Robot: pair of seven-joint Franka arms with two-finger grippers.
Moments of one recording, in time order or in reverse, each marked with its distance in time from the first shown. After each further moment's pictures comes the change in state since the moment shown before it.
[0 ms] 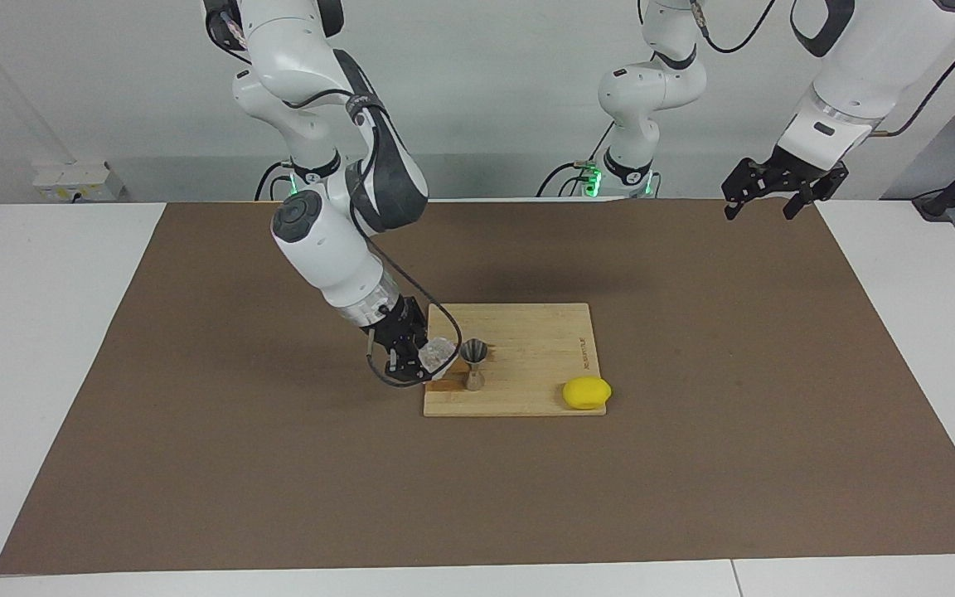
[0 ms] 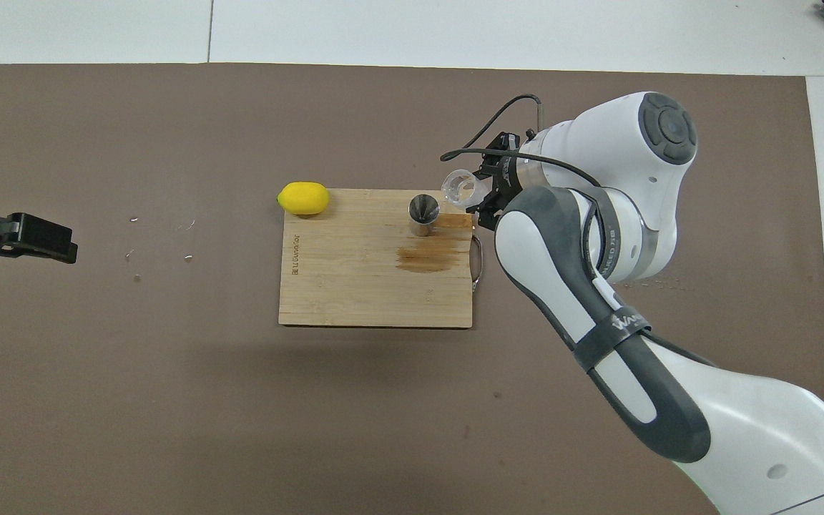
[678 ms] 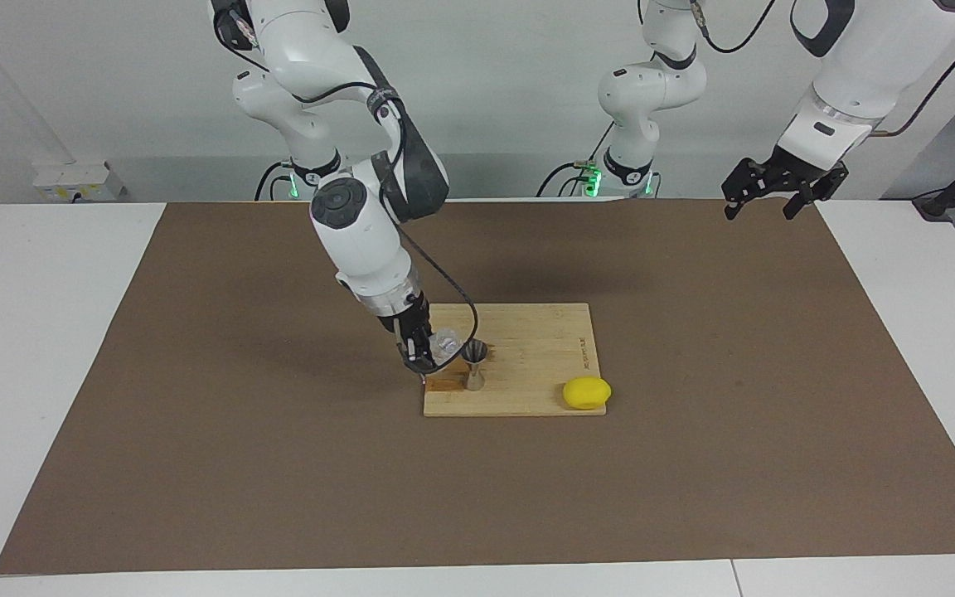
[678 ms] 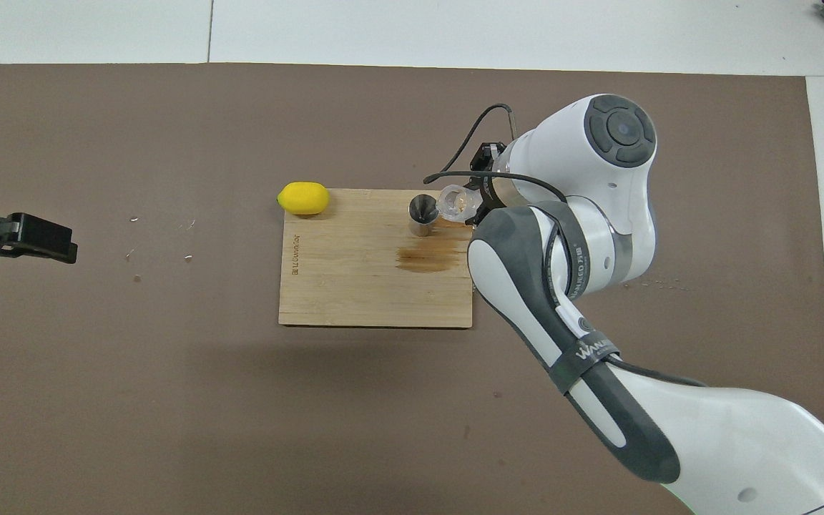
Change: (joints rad) left arm 0.000 0.000 0.000 0.000 0.000 0.000 0.000; right arm 0.044 0.000 0.000 0.031 -0.176 -0.073 0.008
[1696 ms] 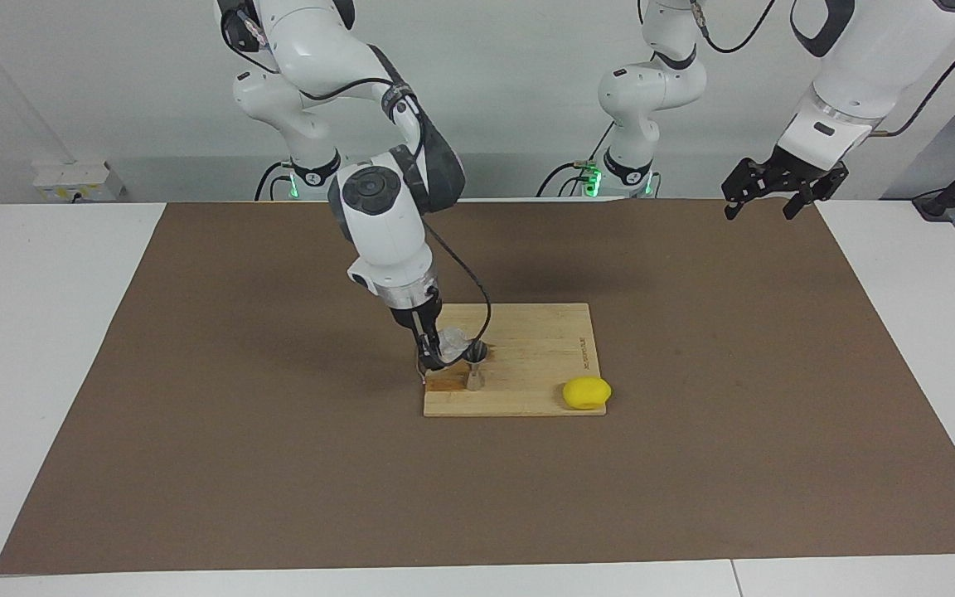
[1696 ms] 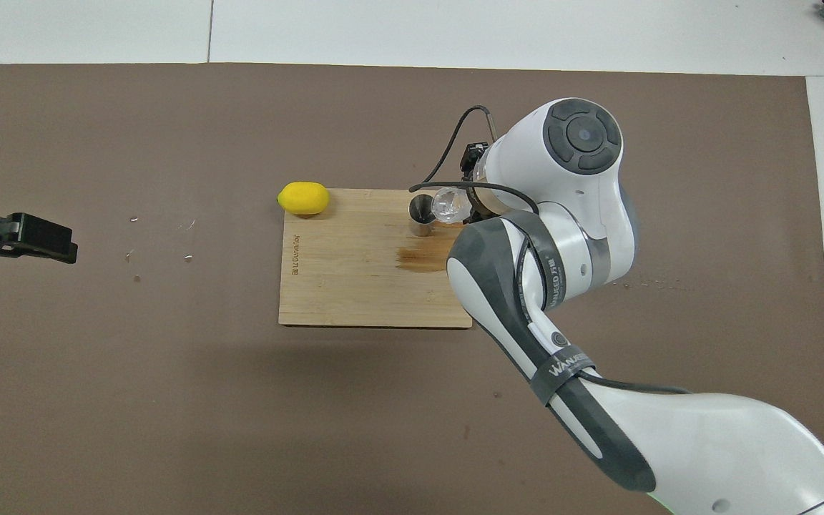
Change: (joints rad) left arm 0.000 0.000 0.000 0.000 0.000 0.000 0.000; right arm 0.030 0.015 0.000 0.030 -0.107 -0.006 0.000
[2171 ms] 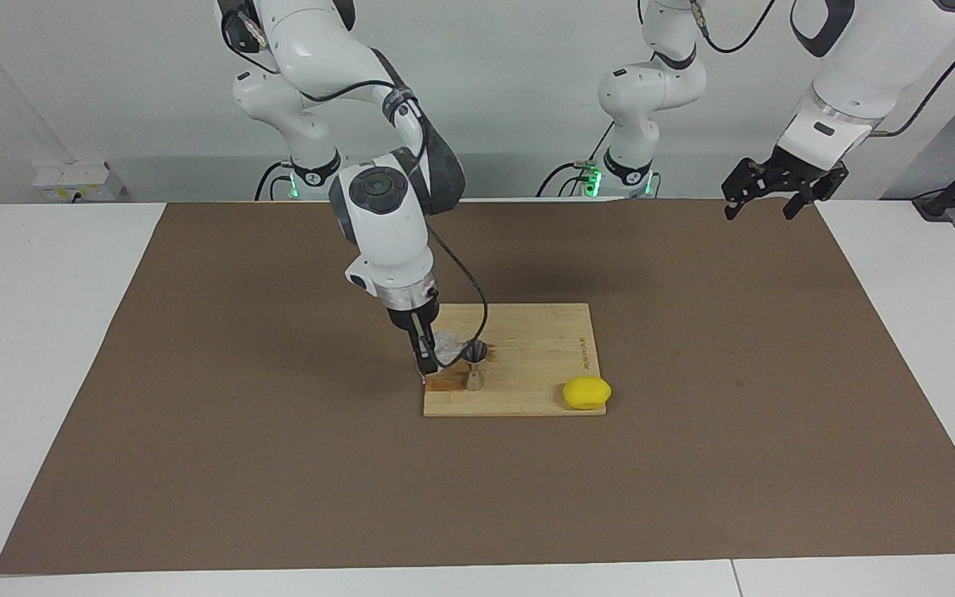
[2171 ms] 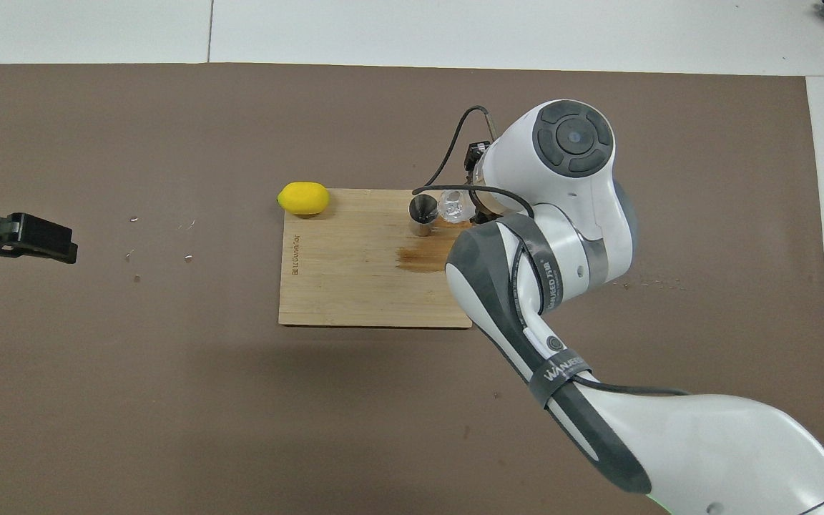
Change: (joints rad) left arm 0.000 0.000 0.000 0.000 0.000 0.000 0.000; right arm 0.008 0.000 0.000 0.007 -0.056 -0.008 0.000
